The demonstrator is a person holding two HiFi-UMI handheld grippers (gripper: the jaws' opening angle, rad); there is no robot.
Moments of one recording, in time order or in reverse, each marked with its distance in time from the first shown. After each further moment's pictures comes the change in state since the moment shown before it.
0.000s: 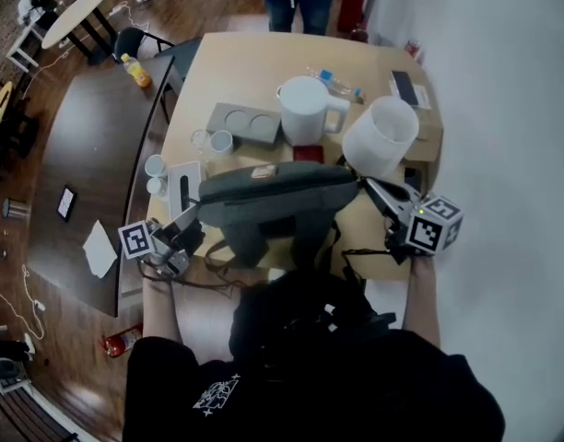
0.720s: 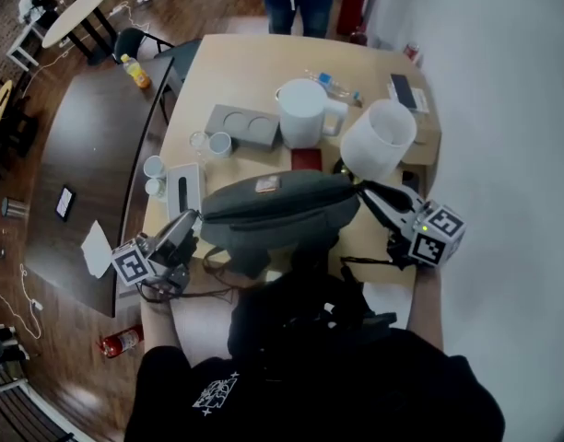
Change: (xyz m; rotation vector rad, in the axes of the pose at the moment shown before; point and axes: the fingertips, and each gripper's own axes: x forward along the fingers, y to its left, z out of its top) left arm -0.006 -0.049 -0.006 0.294 -0.083 0.046; right arm -0.014 0.020 0.006 -0.120 -0.035 0.085
